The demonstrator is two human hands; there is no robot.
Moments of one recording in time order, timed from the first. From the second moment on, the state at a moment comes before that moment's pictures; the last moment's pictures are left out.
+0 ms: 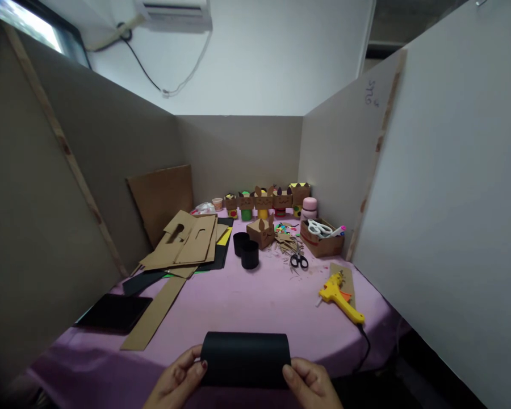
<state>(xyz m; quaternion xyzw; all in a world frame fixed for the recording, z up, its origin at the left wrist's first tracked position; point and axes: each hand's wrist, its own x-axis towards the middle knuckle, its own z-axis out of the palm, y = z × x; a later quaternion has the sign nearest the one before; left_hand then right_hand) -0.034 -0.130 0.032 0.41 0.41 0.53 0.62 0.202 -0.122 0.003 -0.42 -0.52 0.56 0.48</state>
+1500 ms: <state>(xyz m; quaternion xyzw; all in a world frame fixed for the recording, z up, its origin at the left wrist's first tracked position) -0.016 -0.126 0.018 0.48 0.60 0.52 0.37 0.160 -0.135 0.007 -0.44 -0.44 0.57 0.54</state>
